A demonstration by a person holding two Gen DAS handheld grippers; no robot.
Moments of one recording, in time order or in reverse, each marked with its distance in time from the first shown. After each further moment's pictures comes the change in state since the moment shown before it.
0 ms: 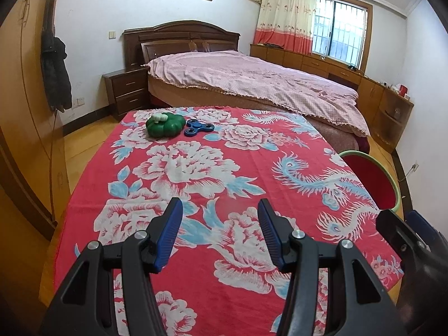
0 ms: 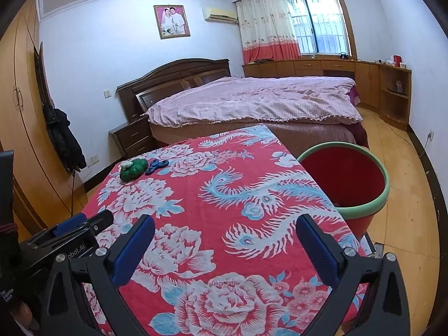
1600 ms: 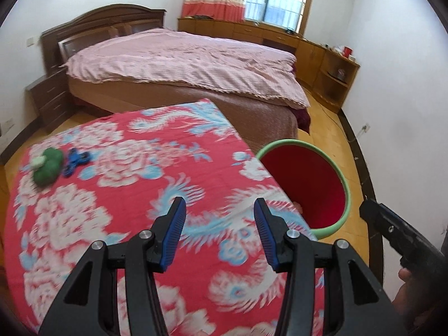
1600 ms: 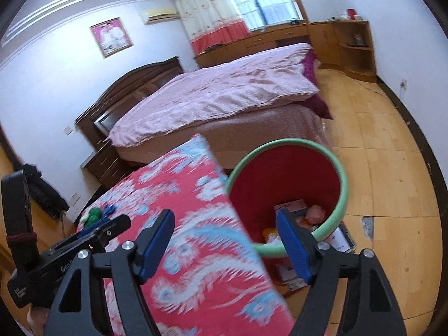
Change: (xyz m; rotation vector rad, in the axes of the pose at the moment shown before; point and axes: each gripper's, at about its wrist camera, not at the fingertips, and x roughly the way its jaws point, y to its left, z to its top) left arm 0.073 -0.135 0.077 0.179 0.161 -0.301; right arm 0.026 -0.140 0.072 0.264 0.079 -0.070
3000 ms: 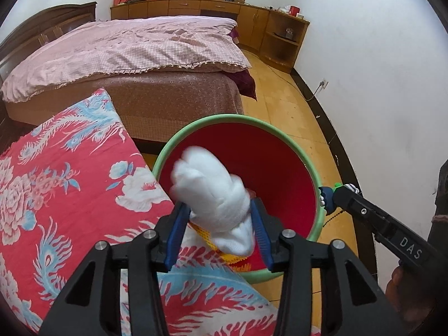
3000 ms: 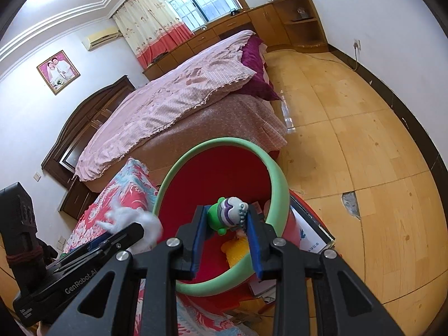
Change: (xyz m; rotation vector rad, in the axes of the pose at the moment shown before) left arm 0.133 -0.123 0.020 0.220 0.149 -0.222; right arm 0.048 -0.128 0.014 0.264 -0.014 -0.141
